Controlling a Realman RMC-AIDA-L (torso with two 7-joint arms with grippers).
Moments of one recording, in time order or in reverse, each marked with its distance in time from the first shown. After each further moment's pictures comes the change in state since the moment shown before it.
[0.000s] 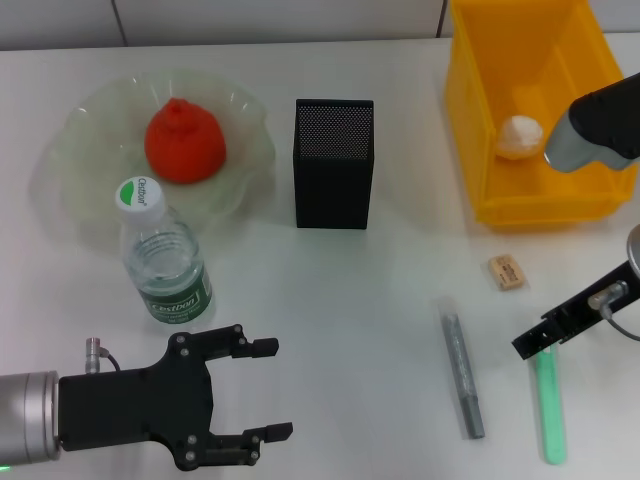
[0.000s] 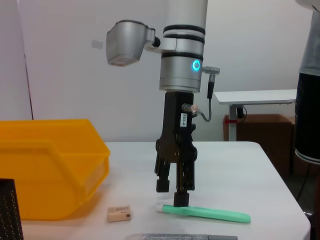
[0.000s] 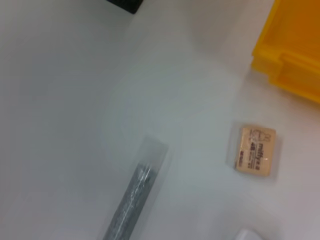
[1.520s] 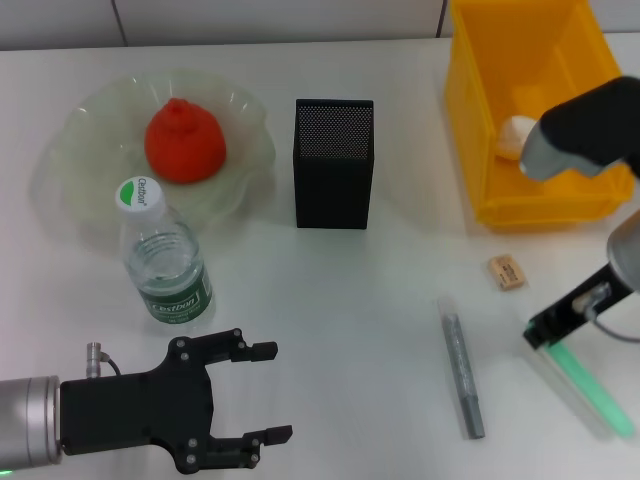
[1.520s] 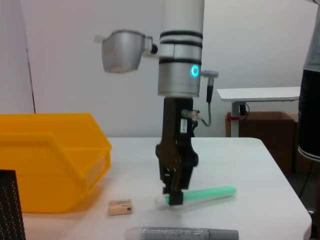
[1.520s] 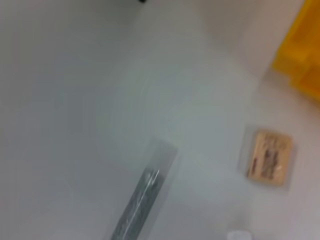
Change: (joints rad) left arm -0.002 0.002 0.000 -0.026 0.001 -0.014 0.015; right arm 0.042 -0.004 -0.042 0.070 0.001 0.027 0.008
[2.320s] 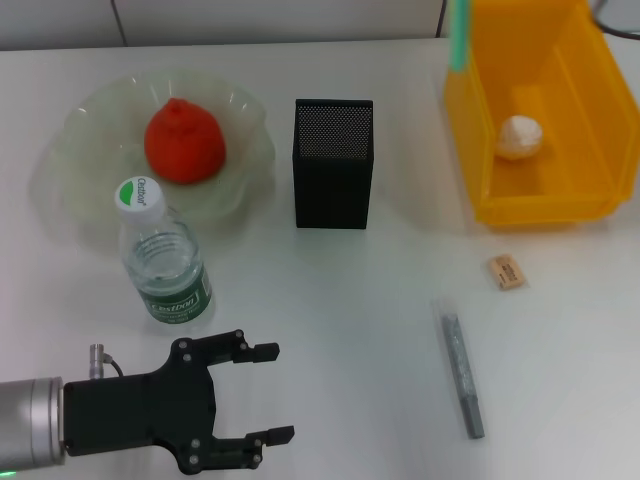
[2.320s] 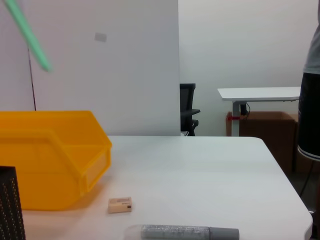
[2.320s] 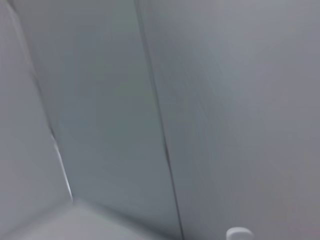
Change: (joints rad) left arm -0.007 0.000 0.000 -0.019 0.000 -0.010 0.006; right arm -0.120 0.003 0.340 -0.195 0.820 0.557 -0.610
